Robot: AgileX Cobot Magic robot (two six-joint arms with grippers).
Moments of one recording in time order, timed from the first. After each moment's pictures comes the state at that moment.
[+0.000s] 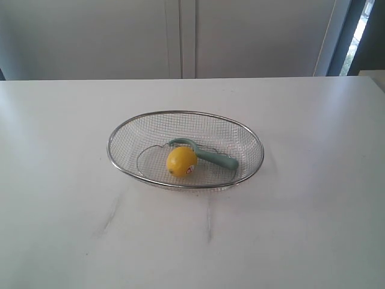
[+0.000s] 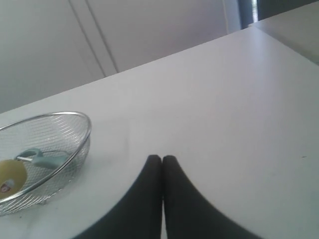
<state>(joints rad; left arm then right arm) -0.06 0.00 0.02 -0.10 0.42 0.26 0.00 0.01 0.00 0.02 0.28 0.30</state>
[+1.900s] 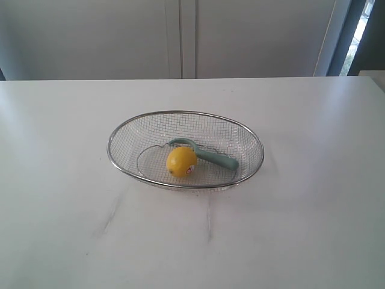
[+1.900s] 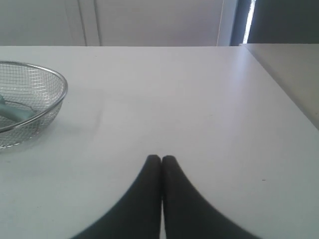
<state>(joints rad) -0.06 0.00 0.02 -0.10 0.42 0.26 -0.01 0.01 0.00 0.02 0.32 -0.04</state>
